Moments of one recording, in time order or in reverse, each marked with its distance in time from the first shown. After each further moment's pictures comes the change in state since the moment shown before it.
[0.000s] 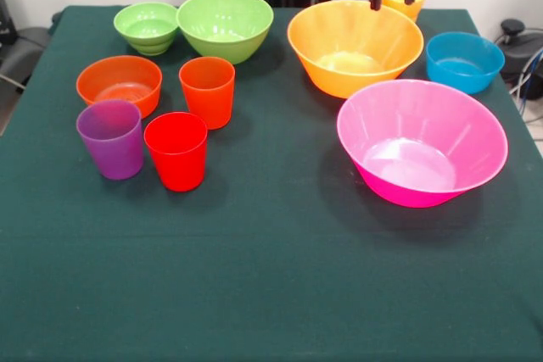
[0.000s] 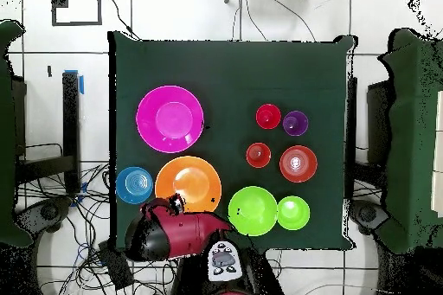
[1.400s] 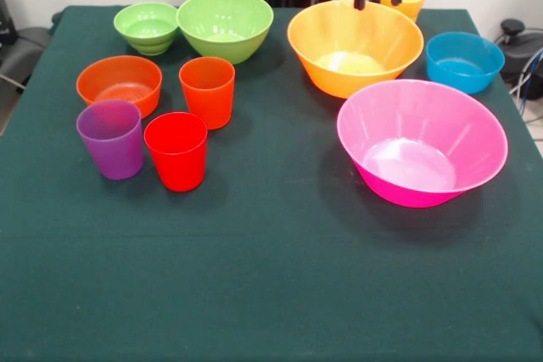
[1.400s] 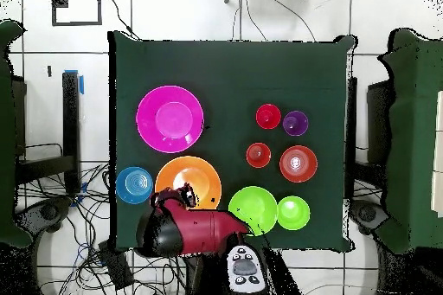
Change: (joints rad) arm -0.072 -0.055 0.007 0.000 0.000 -0.016 0.006
